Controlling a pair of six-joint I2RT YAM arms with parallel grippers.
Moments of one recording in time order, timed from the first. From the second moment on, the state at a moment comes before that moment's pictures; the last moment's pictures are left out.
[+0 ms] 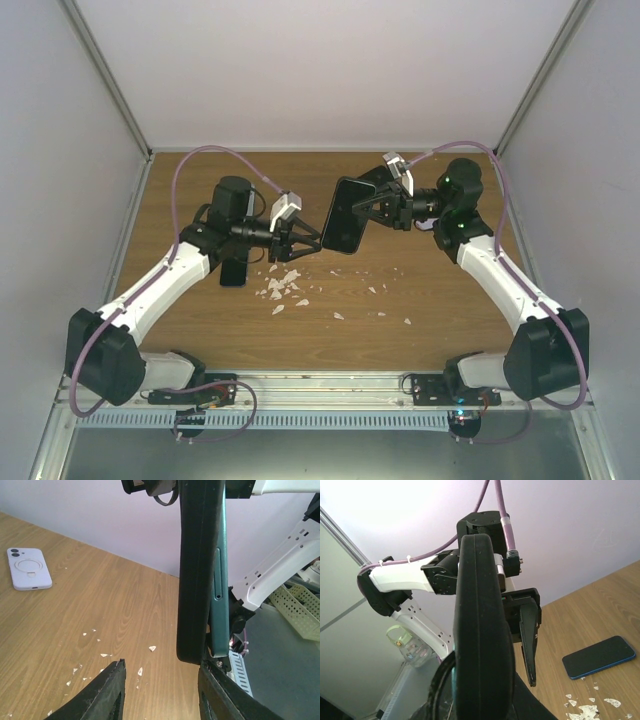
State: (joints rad) left arm -0.43 1.30 1.03 -0.25 1.05 0.11; right arm 0.28 1.33 1.03 0.40 -1.38 0.64
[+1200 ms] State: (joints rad) left arm -0.40 1.38 1.10 -0.25 1.02 -0.07; right arm 0.32 1.34 1.03 0.33 -1.29 0.48
